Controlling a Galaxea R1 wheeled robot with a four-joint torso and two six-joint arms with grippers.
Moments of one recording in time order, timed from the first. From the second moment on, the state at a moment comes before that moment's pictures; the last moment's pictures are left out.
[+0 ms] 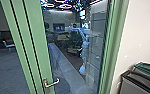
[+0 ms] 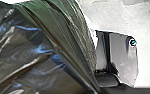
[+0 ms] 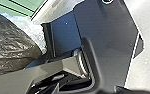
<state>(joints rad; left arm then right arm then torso) 1.41 2.89 -2.58 -0.59 0.10 0.32 -1.59 2.98 -2.59 0.07 0.06 0.11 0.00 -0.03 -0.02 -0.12</state>
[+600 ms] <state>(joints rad) 1.42 2.89 -2.59 -0.59 0.10 0.32 -1.59 2.99 -2.59 0.07 0.07 0.11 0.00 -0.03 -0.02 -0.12</state>
